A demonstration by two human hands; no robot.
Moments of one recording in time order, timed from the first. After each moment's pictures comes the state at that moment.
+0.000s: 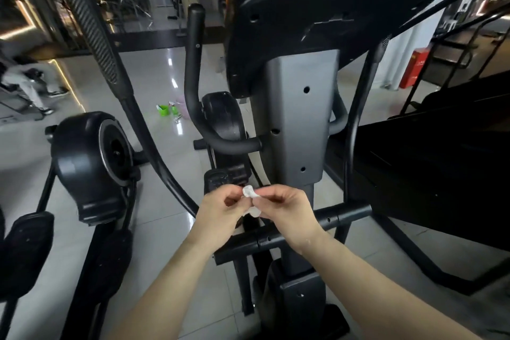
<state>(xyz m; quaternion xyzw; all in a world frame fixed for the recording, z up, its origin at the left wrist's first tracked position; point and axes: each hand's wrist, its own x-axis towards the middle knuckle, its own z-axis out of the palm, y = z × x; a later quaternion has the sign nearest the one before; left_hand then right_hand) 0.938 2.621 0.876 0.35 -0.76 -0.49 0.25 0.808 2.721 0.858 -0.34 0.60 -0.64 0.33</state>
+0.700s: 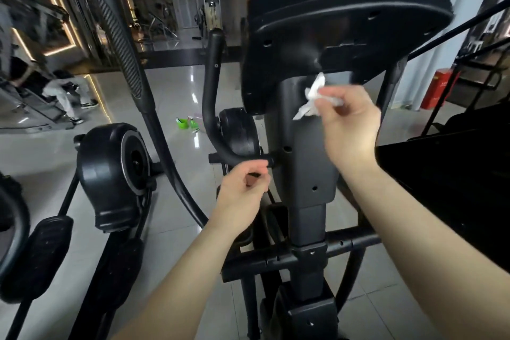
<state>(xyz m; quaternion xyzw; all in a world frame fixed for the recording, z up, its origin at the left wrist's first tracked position) 0.899 2.616 0.916 0.30 -0.70 -0.53 0.36 0.721 2.693 0.999 -0.38 0.61 -0.68 -0.10</state>
